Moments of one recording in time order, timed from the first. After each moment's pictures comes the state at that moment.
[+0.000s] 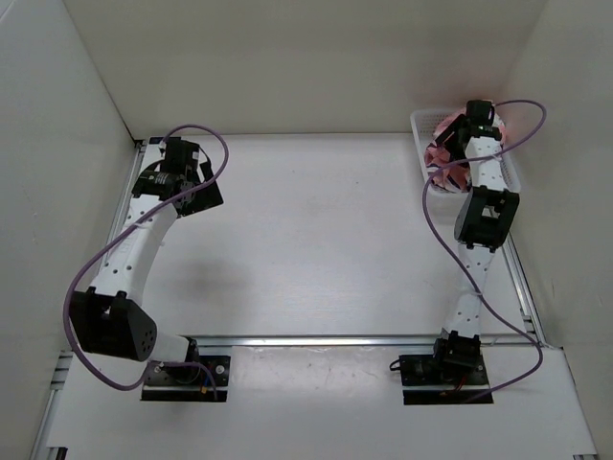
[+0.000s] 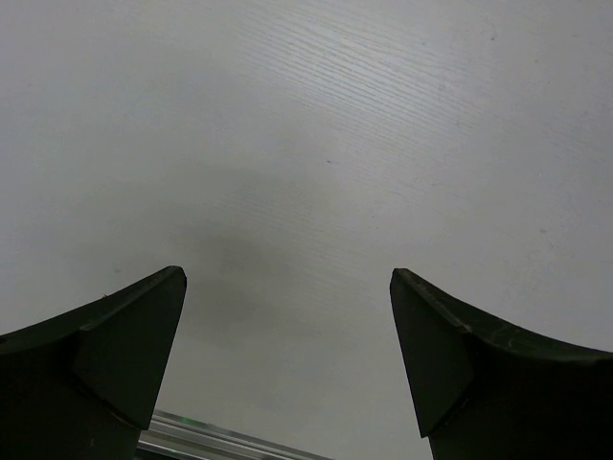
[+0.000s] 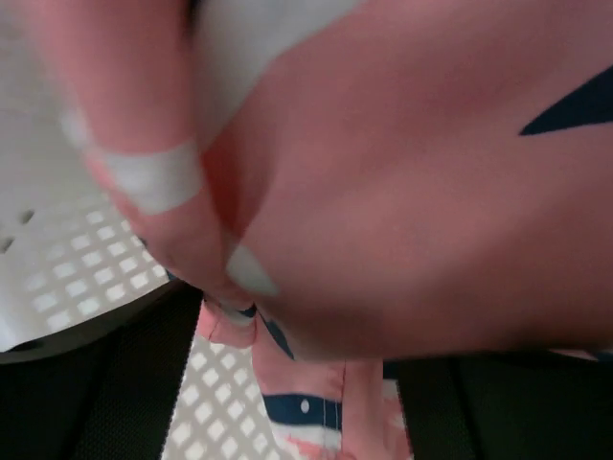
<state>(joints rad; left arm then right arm) -0.17 1.39 1.39 -0.93 -0.28 -0.43 -0.16 2.54 2.46 -0.70 0.06 0.57</state>
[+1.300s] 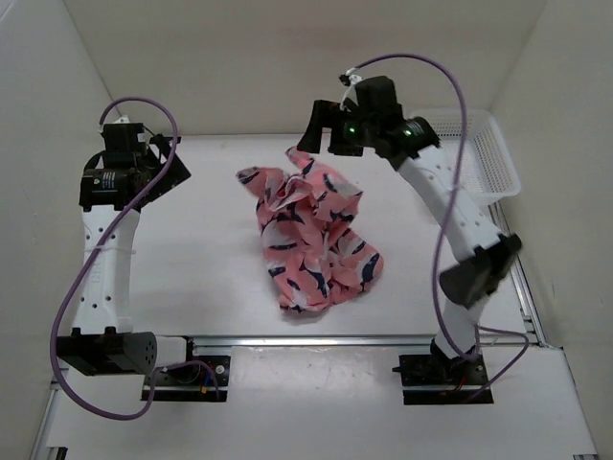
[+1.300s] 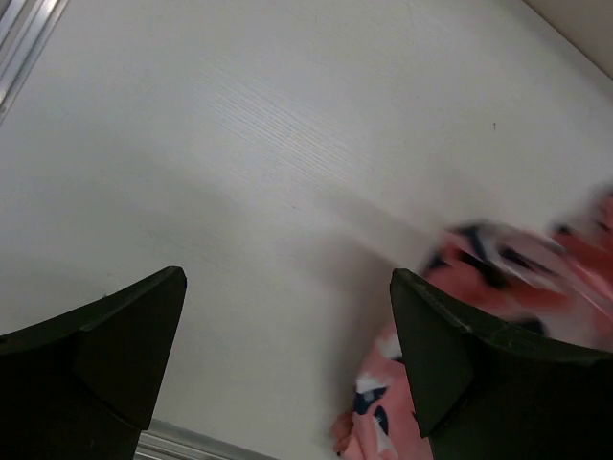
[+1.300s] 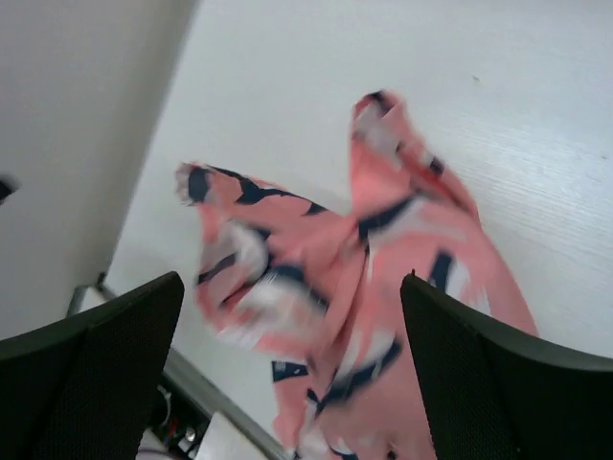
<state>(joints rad) 0.03 1.32 1.65 -1.06 -0.16 -0.50 0.56 1.76 2.06 -0.76 -0.27 0.47</state>
